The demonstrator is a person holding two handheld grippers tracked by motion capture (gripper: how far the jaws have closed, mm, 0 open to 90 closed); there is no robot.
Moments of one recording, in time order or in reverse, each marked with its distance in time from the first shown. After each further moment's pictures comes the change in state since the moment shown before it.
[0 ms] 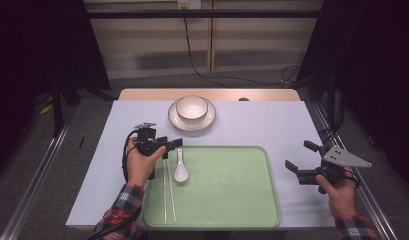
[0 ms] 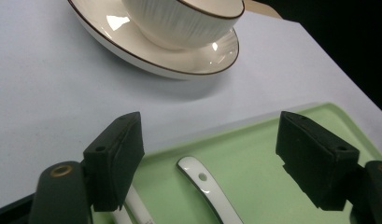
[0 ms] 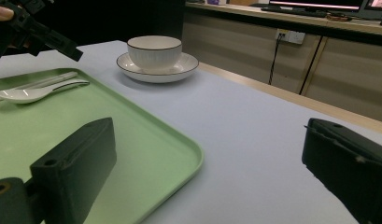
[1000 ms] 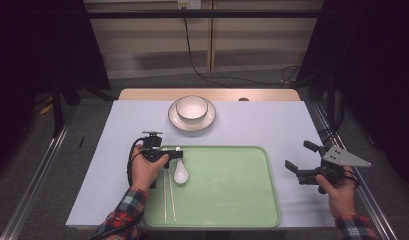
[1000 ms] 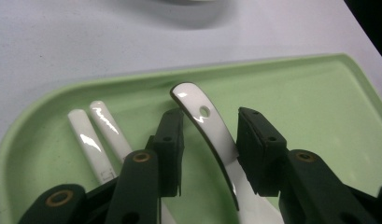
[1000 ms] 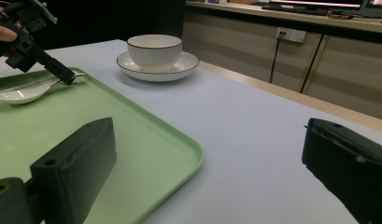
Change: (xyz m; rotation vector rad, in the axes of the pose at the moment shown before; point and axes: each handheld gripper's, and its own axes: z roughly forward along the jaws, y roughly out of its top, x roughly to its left) left arm -0.005 -0.023 0.011 0.192 -0.012 -0.061; right arm -0.001 -0.001 0.001 0.004 0.007 0.000
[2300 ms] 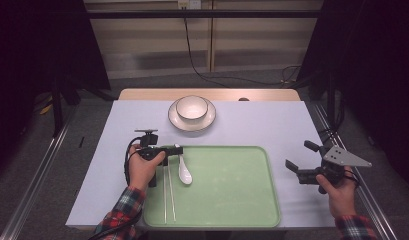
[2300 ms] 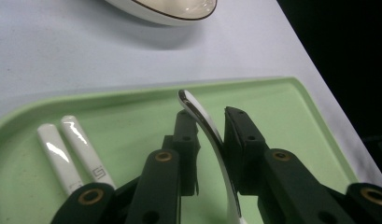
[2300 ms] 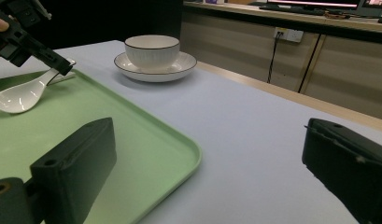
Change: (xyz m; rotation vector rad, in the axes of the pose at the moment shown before) left arm 0.005 0.003 -0.008 -0.059 -0.128 -0.053; right arm -0.001 0.000 -0.001 0.000 -0.010 0.007
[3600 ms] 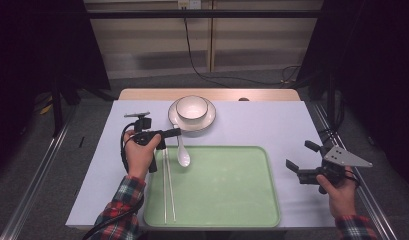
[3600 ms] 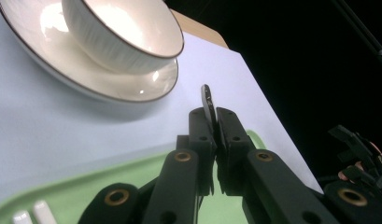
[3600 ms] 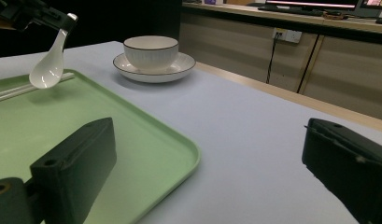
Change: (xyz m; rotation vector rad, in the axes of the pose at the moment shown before) left arm -0.019 0.036 -0.021 -0.127 -0.095 -0.046; right arm 0.000 0.000 -0.001 -0.003 -0.004 0.002
